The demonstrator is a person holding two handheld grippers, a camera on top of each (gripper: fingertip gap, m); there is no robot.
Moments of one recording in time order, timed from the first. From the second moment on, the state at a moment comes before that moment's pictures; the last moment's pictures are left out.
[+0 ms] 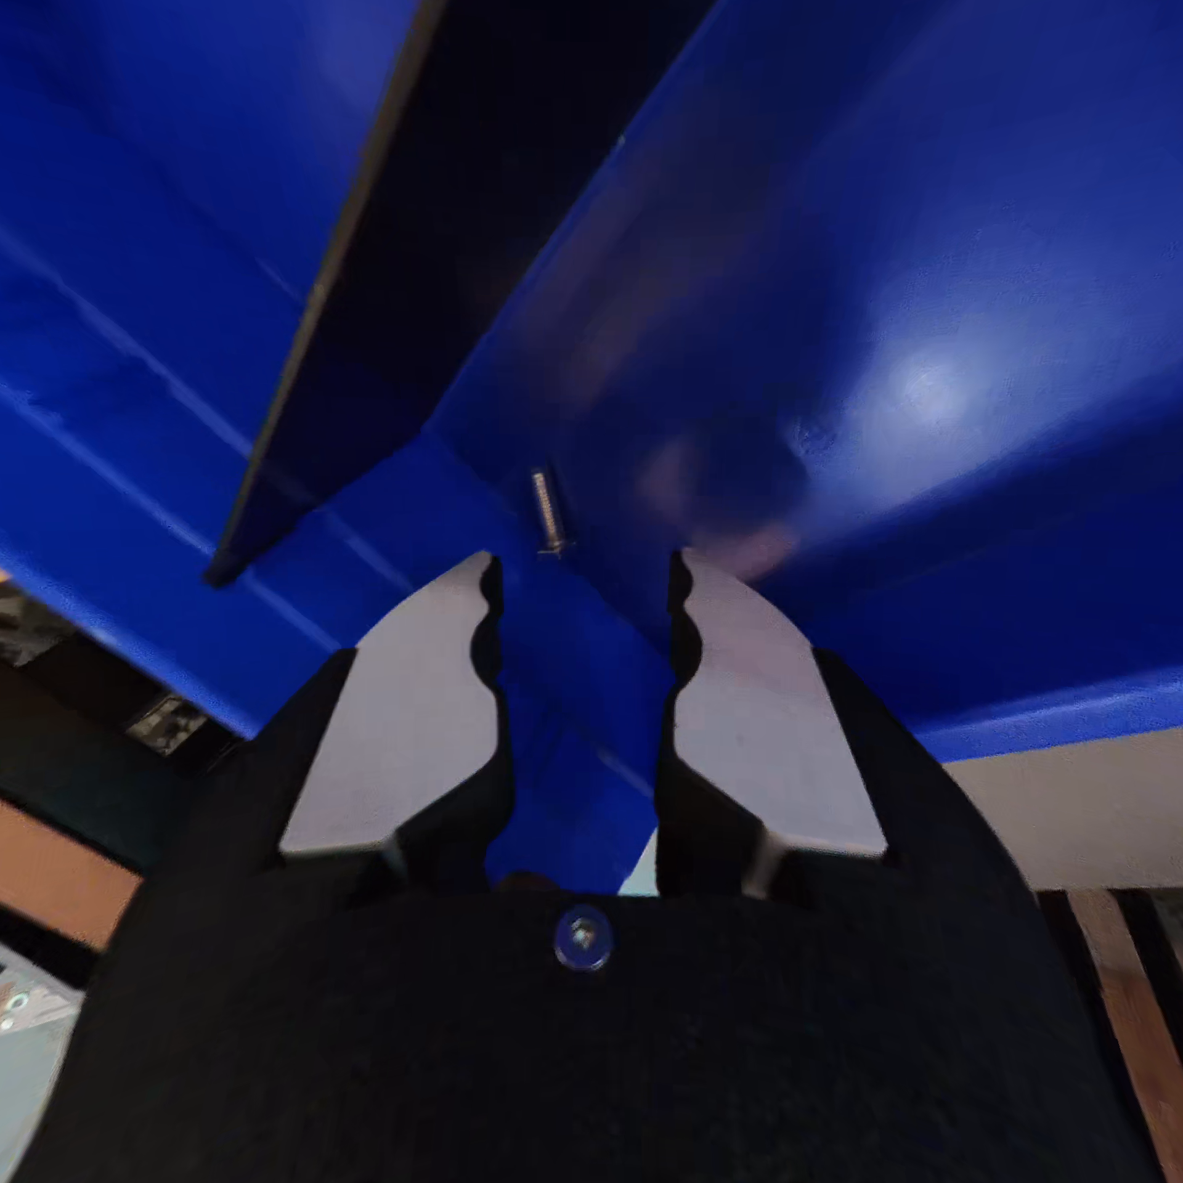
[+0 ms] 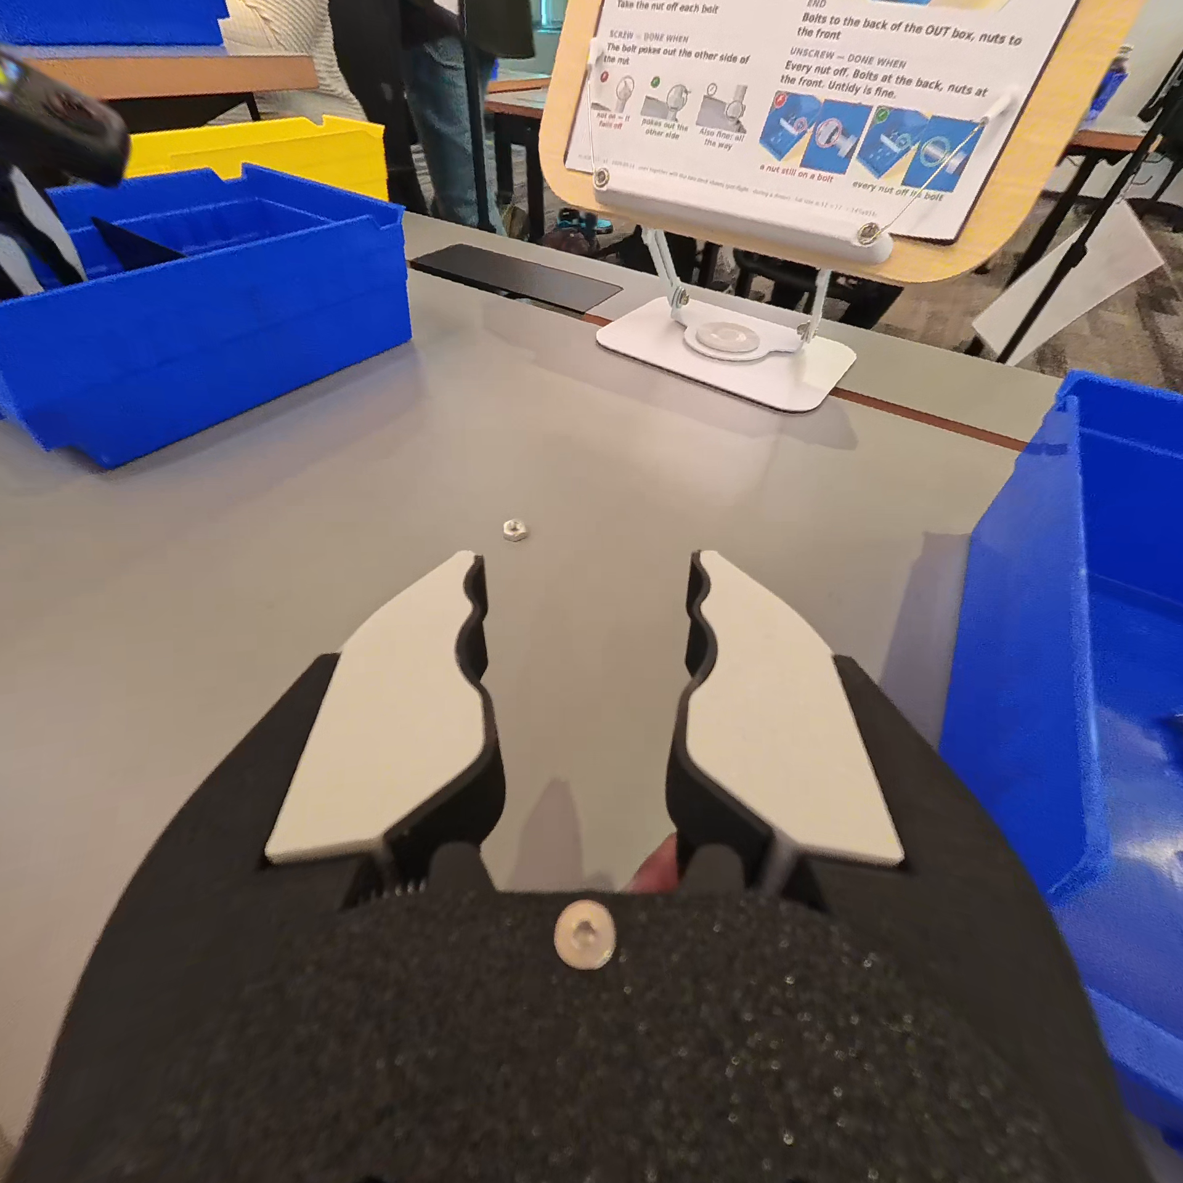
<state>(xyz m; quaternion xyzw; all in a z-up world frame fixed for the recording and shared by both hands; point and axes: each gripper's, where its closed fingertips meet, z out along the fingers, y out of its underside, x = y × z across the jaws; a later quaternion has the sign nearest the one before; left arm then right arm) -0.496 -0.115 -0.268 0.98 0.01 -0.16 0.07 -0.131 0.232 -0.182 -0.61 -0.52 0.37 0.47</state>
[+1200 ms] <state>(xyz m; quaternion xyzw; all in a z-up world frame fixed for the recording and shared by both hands) -0.489 -0.117 -0.246 0.97 -0.06 -0.22 0.02 -0.122 0.244 -0.183 -0.61 -0.52 0.36 0.48</state>
